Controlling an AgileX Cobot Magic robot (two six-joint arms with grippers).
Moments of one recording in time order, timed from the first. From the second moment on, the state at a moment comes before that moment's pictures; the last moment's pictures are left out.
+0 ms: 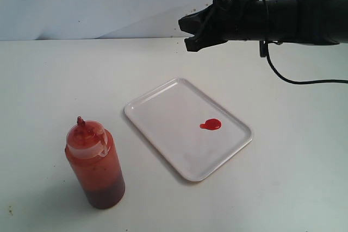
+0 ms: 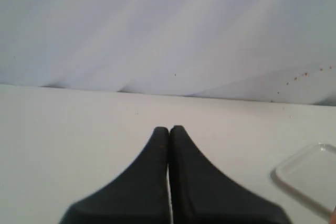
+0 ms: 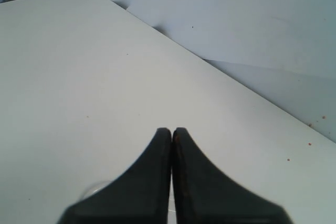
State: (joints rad) left arm 0.05 0.00 -0.05 -0.11 0.20 0.03; right arm 0.30 1.86 -1.26 1.71 0.57 -1.99
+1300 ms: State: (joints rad) left arm -0.05 0.00 -0.01 0.10 0.29 -0.06; right arm 0.30 1.86 -1.26 1.71 0.57 -1.99
